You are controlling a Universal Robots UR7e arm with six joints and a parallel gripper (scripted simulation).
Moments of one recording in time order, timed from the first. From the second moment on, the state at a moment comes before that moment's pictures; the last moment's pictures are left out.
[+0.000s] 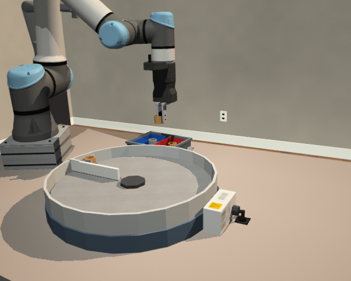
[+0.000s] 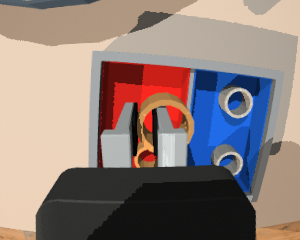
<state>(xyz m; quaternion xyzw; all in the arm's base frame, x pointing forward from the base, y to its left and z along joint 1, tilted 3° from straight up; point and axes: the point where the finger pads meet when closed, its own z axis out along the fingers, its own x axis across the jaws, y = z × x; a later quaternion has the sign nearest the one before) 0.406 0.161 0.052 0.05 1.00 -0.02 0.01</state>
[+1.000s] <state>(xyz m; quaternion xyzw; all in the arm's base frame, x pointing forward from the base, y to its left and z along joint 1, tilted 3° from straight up) 0.408 0.158 -0.016 0.05 1.00 -0.02 0.01</state>
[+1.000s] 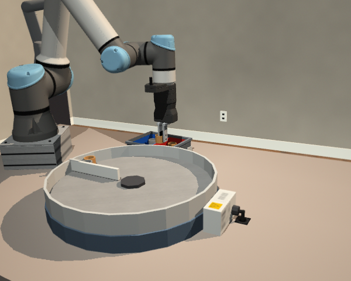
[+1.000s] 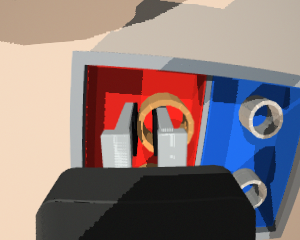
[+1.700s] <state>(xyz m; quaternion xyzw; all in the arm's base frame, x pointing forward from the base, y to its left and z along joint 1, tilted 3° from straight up) 0.408 0.159 -0.028 0.05 1.00 -0.02 0.01</state>
